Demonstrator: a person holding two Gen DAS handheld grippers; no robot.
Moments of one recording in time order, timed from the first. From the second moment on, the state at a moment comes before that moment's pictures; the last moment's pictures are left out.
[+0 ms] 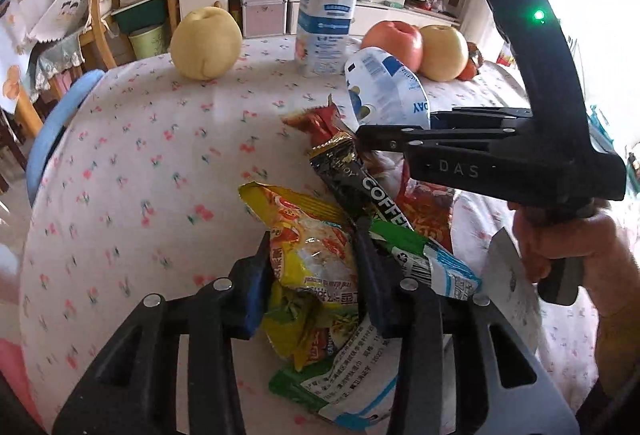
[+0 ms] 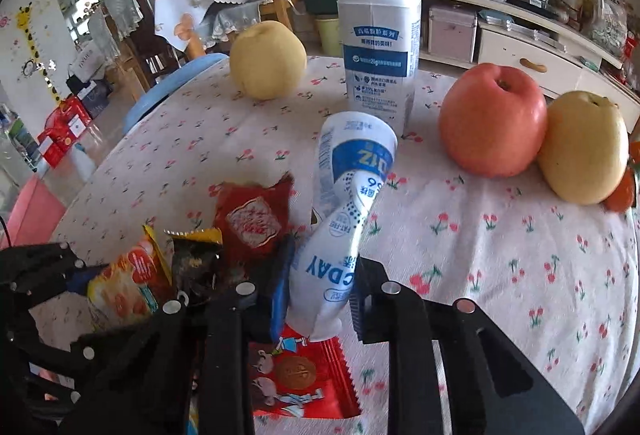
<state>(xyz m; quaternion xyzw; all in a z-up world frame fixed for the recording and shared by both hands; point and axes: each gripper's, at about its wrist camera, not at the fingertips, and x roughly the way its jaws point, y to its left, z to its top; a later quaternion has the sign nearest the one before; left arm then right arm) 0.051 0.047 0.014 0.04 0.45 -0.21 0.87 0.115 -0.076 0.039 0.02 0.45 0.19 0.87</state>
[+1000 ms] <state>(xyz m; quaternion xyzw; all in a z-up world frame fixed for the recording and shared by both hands) -0.020 0.157 0.036 -0.16 0.37 -0.15 0.90 0.008 -0.080 0.101 0.06 0.40 0.20 0.89</state>
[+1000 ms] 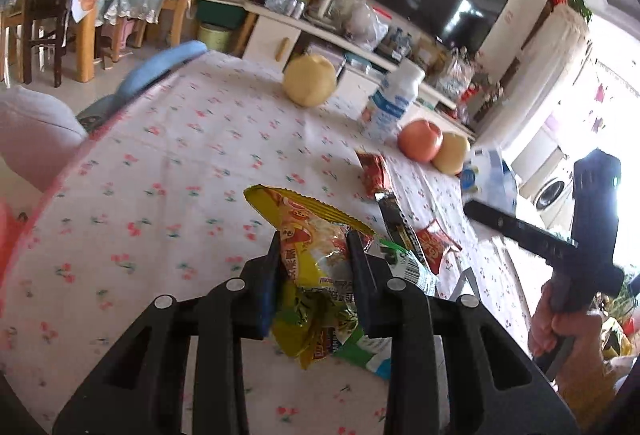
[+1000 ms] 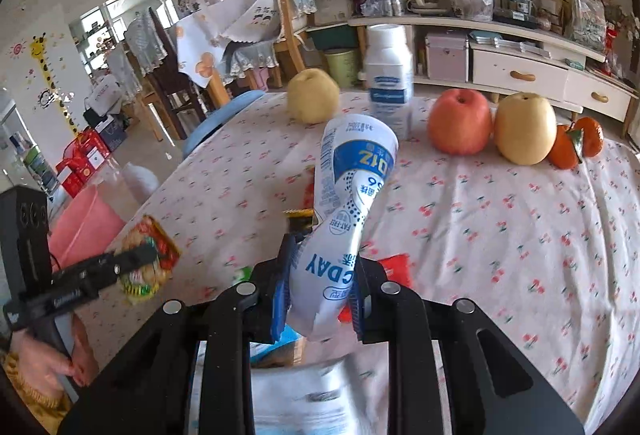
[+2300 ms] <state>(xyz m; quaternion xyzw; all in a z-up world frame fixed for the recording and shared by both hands) -0.090 0.449 0.072 -0.31 0.26 0.11 0.91 -0.056 0.330 0.131 -0.09 0.39 0.43 0.81</state>
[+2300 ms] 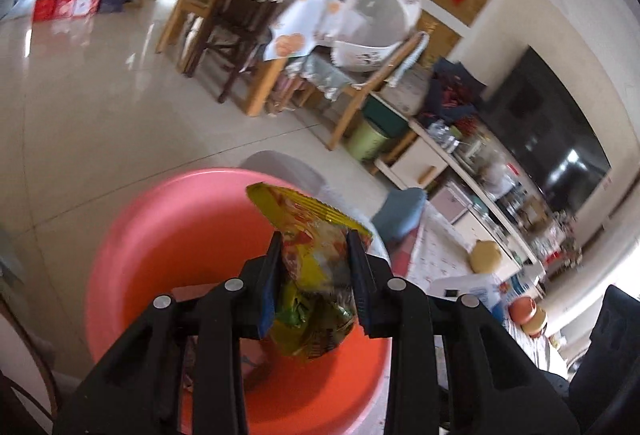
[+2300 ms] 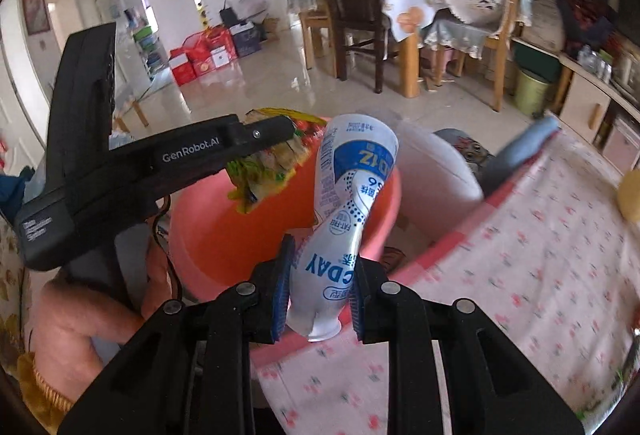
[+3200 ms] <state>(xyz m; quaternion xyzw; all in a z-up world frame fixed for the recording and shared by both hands) -0.082 0.395 0.081 -0.20 0.21 0.09 0.95 -0.097 0.234 0.106 -0.06 0.39 0.30 0.87</state>
